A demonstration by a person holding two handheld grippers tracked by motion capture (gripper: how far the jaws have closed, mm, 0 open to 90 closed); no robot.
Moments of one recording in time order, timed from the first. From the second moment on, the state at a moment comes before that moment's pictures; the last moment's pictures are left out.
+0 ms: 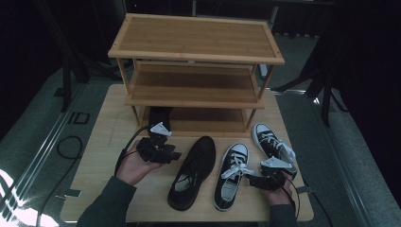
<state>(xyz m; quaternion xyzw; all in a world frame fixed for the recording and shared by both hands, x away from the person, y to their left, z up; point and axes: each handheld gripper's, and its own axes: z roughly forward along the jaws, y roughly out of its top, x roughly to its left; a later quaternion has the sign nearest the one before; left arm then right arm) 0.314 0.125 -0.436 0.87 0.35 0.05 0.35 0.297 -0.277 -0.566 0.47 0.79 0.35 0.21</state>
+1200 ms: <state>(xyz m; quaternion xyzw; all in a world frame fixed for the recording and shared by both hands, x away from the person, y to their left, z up) 0.308 0.083 -0.461 0.90 0.33 0.04 0.28 0.297 -0.277 -0.566 0.47 0.79 0.35 0.21</state>
